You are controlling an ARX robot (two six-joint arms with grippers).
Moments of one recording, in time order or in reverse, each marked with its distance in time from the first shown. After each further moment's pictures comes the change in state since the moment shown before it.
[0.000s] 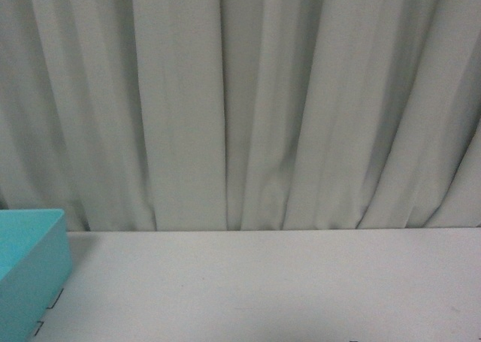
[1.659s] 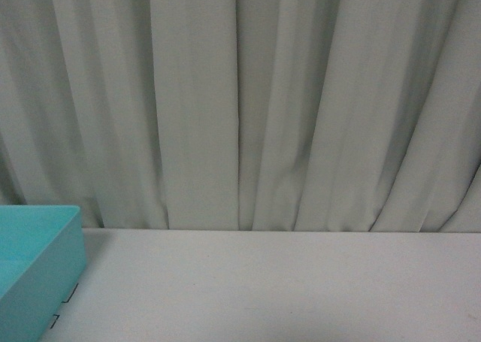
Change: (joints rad) left arm -0.116 -0.715 -0.226 -0.504 -0.117 -0.003; right arm 0.000 0.000 0.000 0.000 0.000 0.000
